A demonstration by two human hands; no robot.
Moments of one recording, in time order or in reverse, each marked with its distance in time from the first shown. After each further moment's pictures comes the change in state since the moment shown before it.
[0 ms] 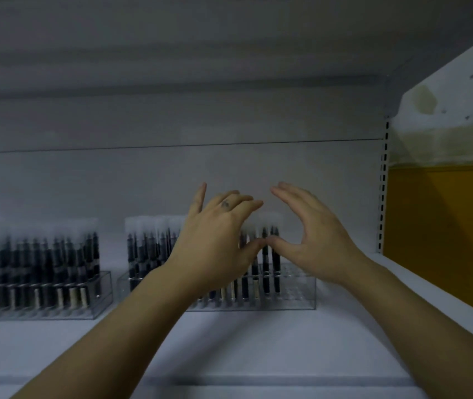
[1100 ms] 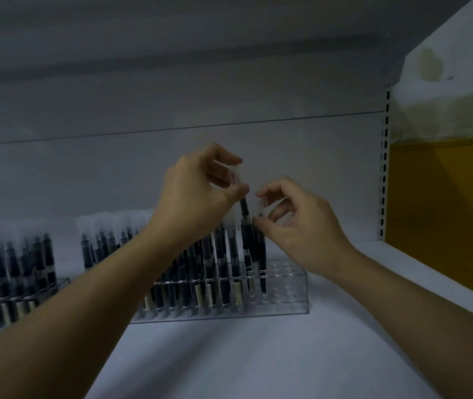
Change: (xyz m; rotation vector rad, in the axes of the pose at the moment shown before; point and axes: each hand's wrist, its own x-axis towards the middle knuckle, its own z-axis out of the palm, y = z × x) left_hand 0.051 0.000 0.017 -0.600 0.204 -0.264; right_hand 0.011 0.022 0.019 0.380 0.140 0.071
